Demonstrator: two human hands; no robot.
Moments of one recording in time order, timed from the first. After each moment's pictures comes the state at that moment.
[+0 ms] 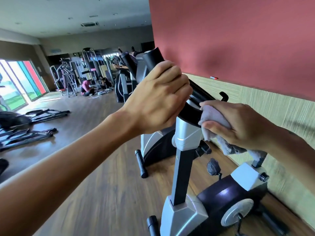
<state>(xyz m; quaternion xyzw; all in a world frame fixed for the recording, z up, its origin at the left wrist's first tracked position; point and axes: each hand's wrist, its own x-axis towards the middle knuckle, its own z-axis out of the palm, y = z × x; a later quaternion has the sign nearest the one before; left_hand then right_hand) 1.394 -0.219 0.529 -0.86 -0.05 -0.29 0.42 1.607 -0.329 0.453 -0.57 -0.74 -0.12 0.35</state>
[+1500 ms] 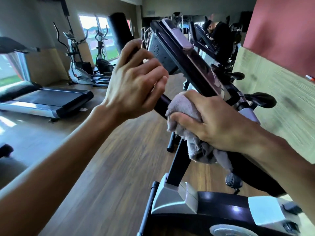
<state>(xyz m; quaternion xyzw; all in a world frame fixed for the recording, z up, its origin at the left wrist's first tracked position) 1.459 -0.268 0.488 -0.77 -0.35 -0.32 0.42 1.683 -0.300 0.464 -0.32 -0.88 0.14 0.31</state>
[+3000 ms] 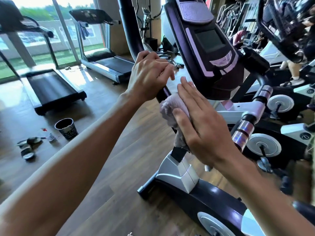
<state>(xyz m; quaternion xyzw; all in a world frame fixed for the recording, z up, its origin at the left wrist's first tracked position) 1.577 -0.300 0.434 -0.62 -0.66 -0.33 0.25 1.794 -0.317 0.397 -0.22 -0.90 0.14 0.34</state>
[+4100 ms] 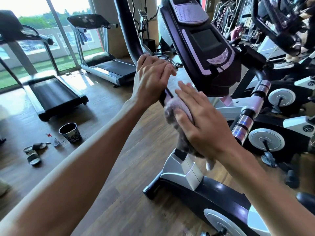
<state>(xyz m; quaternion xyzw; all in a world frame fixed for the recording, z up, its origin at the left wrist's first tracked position) 1.587 -0.299 0.424 -0.59 -0.65 -0.41 0.24 1.794 -0.320 0.400 -0.22 -0.90 0.17 0.33</state>
